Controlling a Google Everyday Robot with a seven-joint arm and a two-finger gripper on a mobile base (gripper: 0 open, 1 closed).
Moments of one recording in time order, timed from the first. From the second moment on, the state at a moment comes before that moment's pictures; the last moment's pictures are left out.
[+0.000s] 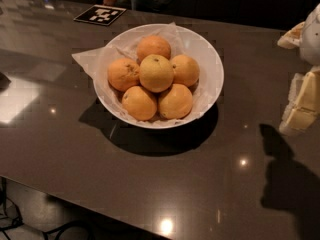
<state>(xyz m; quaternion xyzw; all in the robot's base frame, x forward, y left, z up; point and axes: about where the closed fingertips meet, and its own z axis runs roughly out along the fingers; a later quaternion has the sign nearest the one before) 0.438 -0.217 0.976 -0.60 0.78 -0.03 0.16</state>
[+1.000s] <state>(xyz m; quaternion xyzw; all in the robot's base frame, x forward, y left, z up) 0.448 -0.165 0.997 -0.67 0.72 -0.06 0.14</state>
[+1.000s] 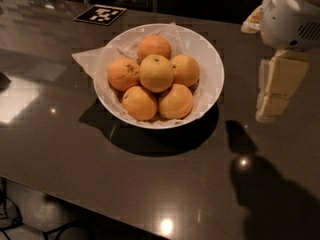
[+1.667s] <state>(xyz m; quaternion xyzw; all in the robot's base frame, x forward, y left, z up) 0.456 -0.148 1.001 -0.68 0.71 -0.06 0.16</state>
